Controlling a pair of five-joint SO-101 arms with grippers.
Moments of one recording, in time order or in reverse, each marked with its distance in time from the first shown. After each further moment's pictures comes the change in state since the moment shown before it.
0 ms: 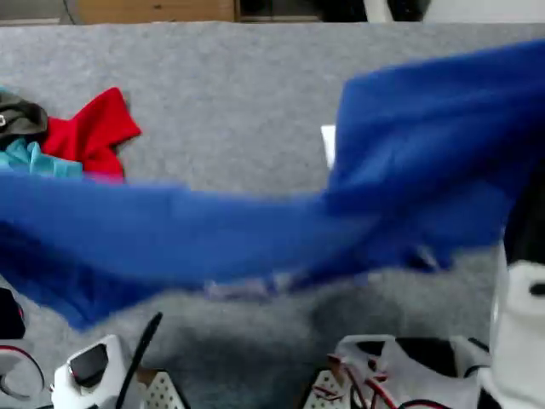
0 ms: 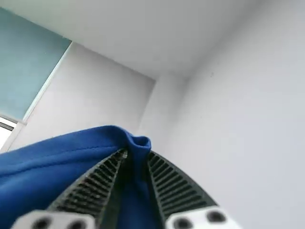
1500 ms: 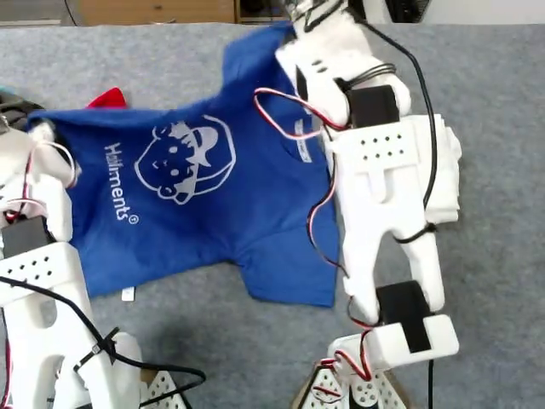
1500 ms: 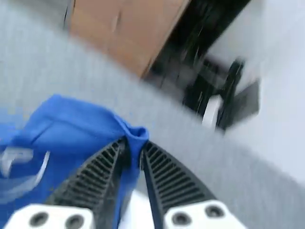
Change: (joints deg) left arm 11.0 -1.8 98.6 -70.6 -0.4; right arm -10.6 16.4 73.7 -13.4 2.5
